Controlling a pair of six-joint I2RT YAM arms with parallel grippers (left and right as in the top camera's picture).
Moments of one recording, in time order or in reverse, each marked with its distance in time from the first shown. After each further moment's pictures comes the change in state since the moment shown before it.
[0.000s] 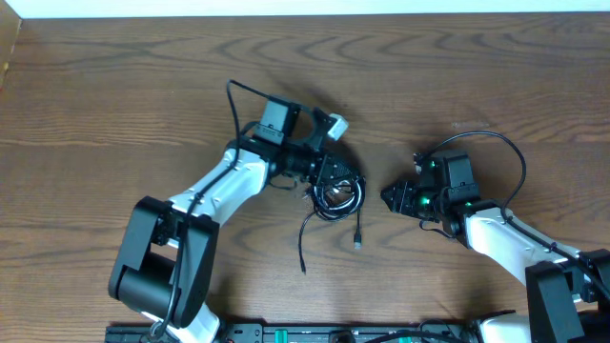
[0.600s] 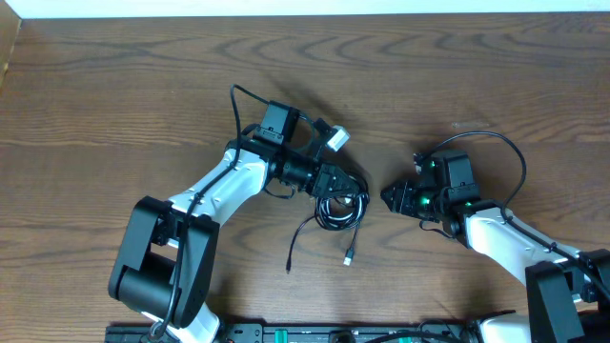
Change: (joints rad) left arm 0.000 0.000 0.000 -0.151 0.135 0.106; right arm 0.000 0.000 0.000 -0.001 0.000 0.000
